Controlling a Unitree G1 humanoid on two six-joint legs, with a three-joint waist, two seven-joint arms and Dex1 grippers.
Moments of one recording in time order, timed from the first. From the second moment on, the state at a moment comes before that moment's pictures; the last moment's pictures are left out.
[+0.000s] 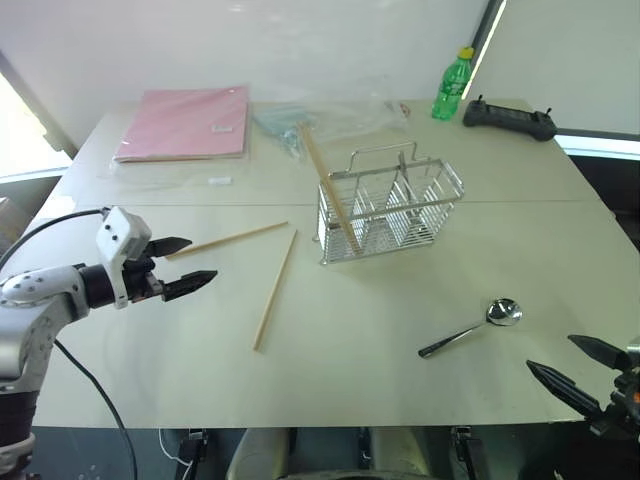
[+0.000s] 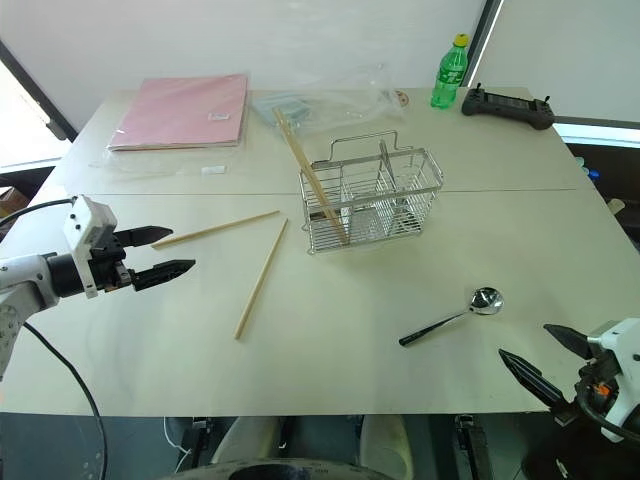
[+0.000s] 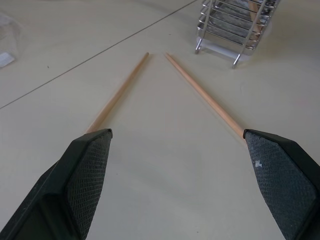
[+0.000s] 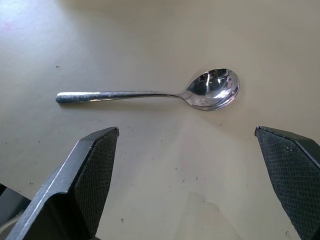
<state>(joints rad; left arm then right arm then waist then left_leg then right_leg) -0.12 0.88 0.29 -0.20 -0.54 0.59 -0.99 0.72 -0.65 -0.85 -0.59 0.61 0.56 0.89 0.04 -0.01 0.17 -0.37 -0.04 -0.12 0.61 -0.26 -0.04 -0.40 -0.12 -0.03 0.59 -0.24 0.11</state>
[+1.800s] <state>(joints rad) -0.54 0.79 -0.14 -0.28 -0.70 0.79 -1.21 0.36 -0.36 -0.65 -0.54 0.68 0.71 0.30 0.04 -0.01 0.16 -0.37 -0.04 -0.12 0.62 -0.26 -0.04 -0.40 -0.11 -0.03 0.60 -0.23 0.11</state>
